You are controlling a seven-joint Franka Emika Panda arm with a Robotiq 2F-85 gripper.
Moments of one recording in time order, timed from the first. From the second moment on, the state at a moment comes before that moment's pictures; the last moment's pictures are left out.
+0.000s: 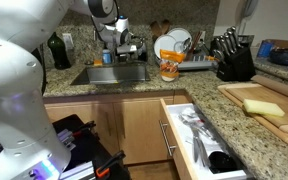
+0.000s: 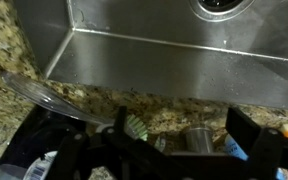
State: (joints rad) arm 0.27 0.82 0.40 -1.44 -0.14 2.72 -0.49
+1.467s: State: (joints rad) arm 0.32 1.10 0.47 -1.10 -0.14 2.72 -0.57
